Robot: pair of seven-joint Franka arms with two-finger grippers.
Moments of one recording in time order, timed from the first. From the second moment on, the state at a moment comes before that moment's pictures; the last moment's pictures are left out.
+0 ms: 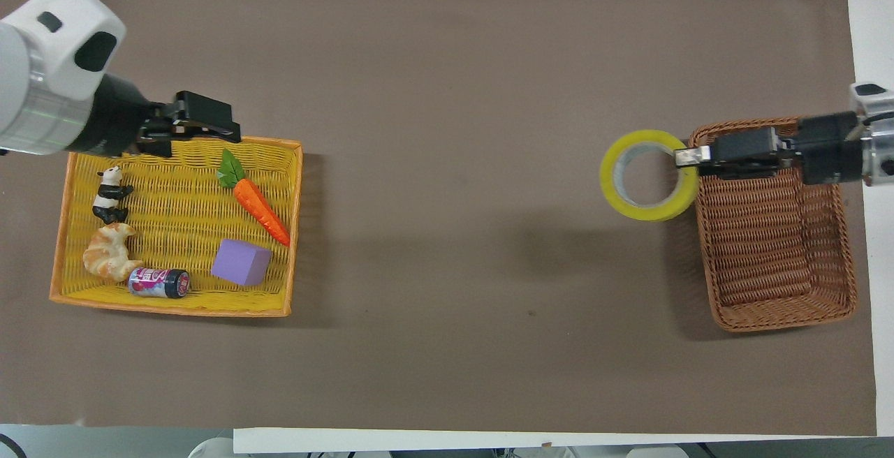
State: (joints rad) left arm -0.20 -0.04 -0.02 -1.69 -0.22 1.70 -0.22; right arm -0.20 0.02 -0.13 -1.97 0.93 1.54 -0.45
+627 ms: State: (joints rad) left arm 0.08 -0.04 -0.01 -1.71 -0.12 1.63 0.00; right arm -0.50 0.19 -0.13 -1.93 0.71 1.46 -0.78
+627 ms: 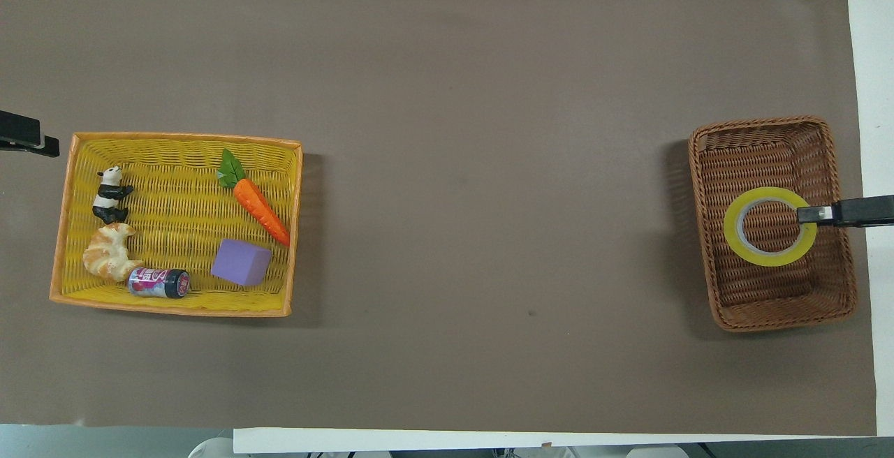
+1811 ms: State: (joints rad) left arm 0.01 -0.07 -0.05 -1.65 0.01 1.51 0.01; right arm -0.52 0.30 -0.12 -1.95 0.64 1.56 -0.95
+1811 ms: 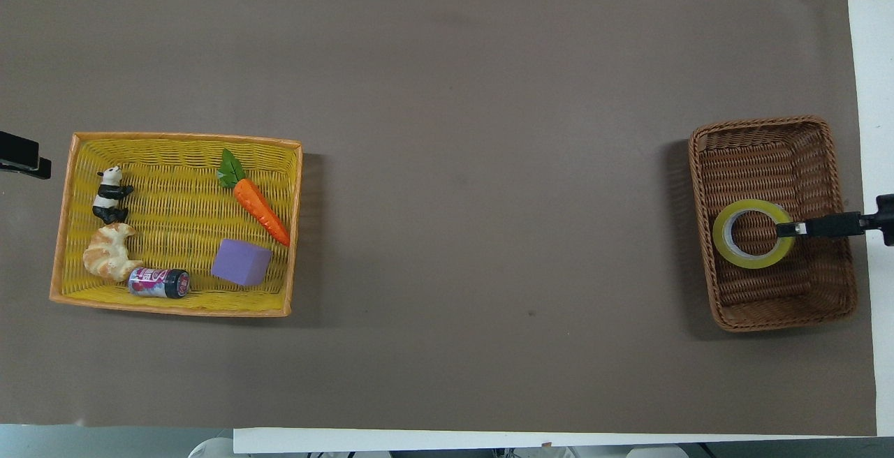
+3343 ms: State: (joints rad) left arm 0.01 -0.08 -0.04 -1.65 -0.04 1.52 0.02; right arm -0.21 0.01 -0.10 -1.82 0.09 1.73 -0.52
